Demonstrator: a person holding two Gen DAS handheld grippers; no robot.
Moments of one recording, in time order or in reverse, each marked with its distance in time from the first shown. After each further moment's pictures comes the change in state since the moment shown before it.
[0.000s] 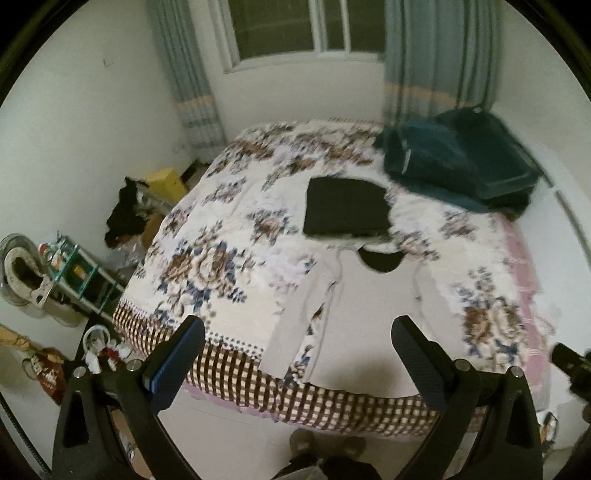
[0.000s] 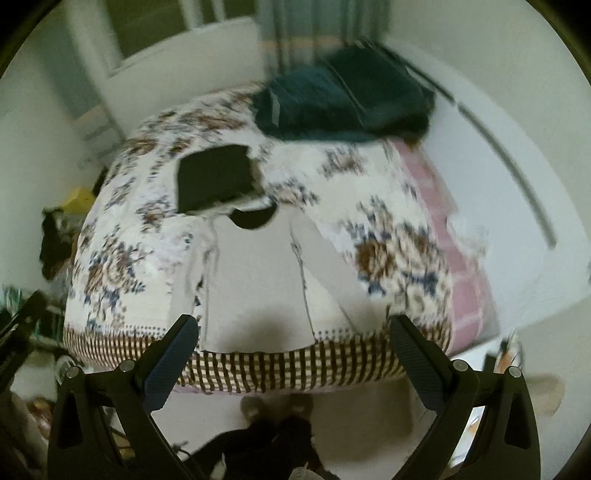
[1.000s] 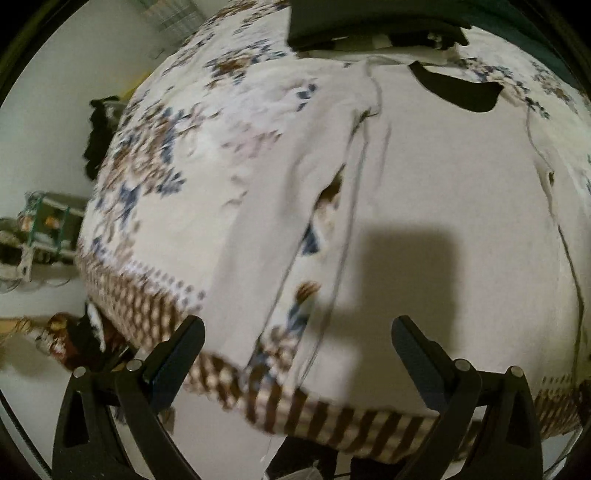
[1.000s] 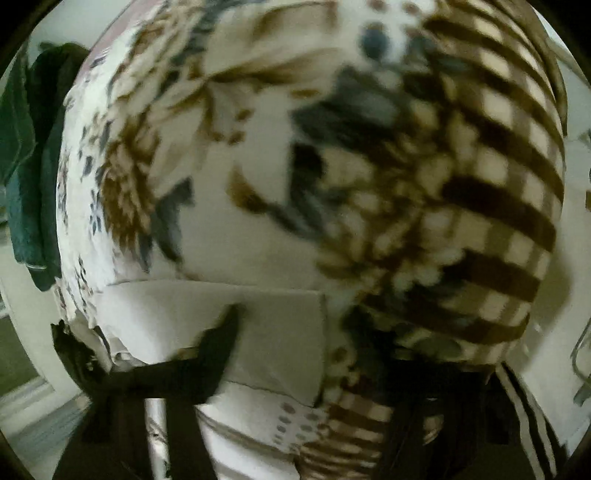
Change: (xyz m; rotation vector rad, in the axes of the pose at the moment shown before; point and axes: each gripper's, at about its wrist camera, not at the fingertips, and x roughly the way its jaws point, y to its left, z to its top) left arm 0.399 -0.065 -0.116 0.087 0.402 0.142; right arm 0.556 -0.308 -0.170 1.261 0.279 0.149
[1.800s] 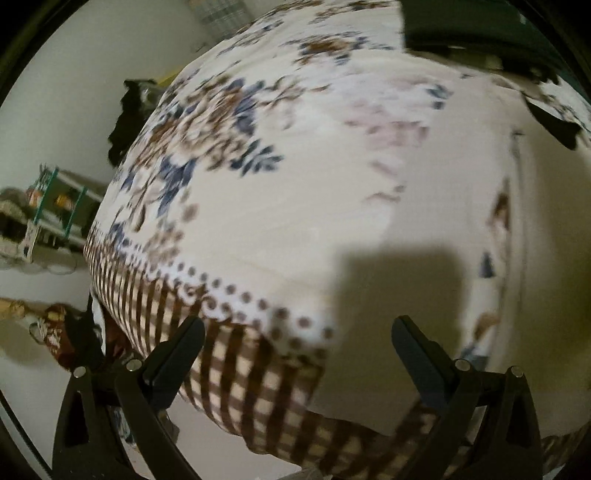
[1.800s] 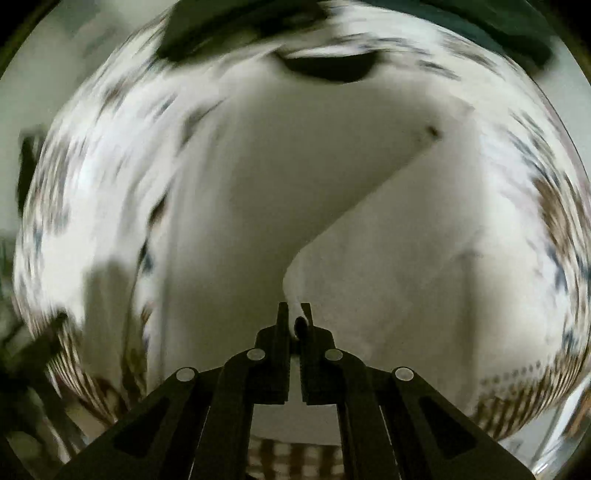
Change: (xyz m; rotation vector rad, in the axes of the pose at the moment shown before) left arm 0.091 0.156 -0.017 -0.129 -0.064 0.055; right arm 0.082 0.243 -0.424 -1.441 0.020 -0.280
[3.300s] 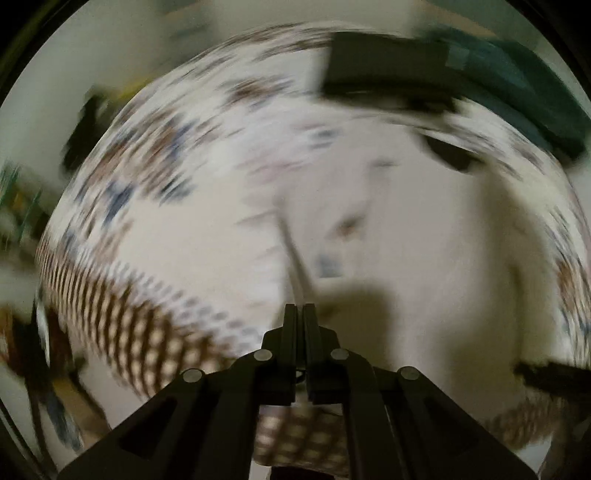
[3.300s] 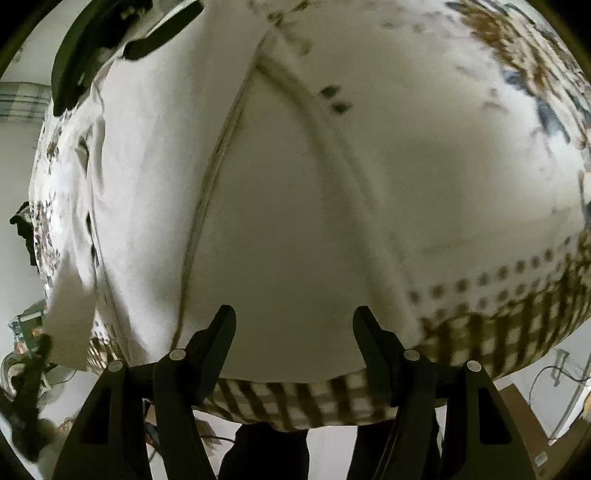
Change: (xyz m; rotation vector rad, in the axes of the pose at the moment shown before) left arm -0.107 -0.087 -0.036 0.082 -0.139 -0.315; right arm -0.008 -0.218 -0.063 0.409 0.239 0.184
